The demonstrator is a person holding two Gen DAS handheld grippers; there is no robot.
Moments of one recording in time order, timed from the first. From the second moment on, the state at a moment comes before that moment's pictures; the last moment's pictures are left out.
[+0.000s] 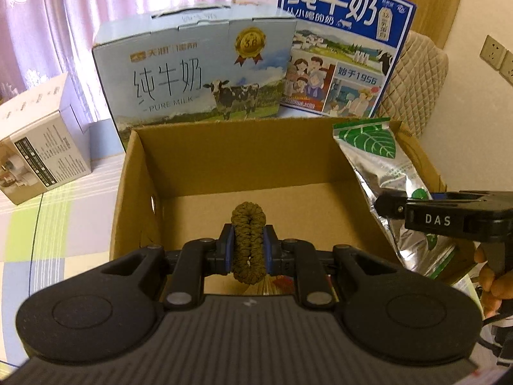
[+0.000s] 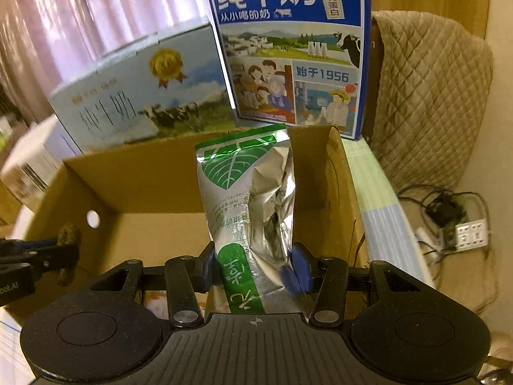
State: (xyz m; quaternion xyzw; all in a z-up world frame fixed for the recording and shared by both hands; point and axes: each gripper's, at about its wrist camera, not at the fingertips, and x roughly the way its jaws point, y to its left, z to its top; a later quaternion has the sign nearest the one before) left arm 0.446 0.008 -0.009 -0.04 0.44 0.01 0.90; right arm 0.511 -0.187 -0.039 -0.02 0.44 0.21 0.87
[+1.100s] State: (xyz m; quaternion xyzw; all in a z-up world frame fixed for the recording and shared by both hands) left arm 0.459 0.008 -0.029 -0.03 0.46 0.01 0.89; right arm 0.510 -0.189 -0.036 -0.05 0.44 0.22 0.87
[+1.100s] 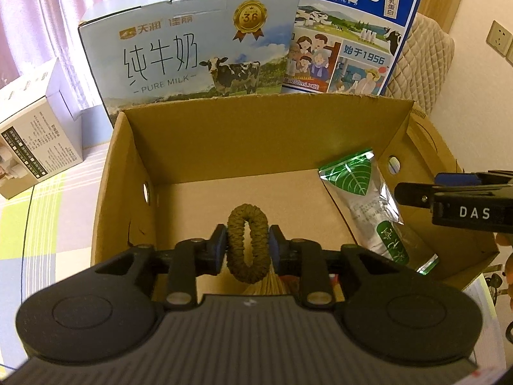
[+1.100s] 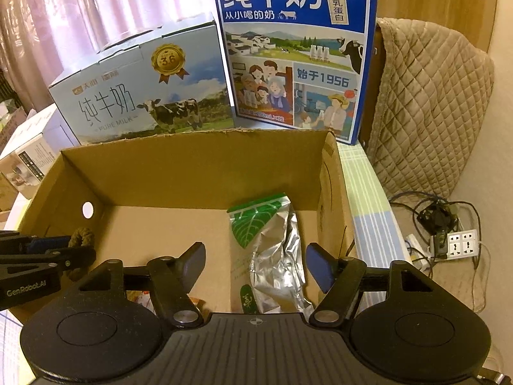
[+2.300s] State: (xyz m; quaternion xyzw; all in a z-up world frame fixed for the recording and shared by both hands) left arm 0.376 0.017 0.036 -0.05 0.41 0.02 0.91; right arm 0.420 -0.224 0.016 0.01 0.39 0.27 0.88
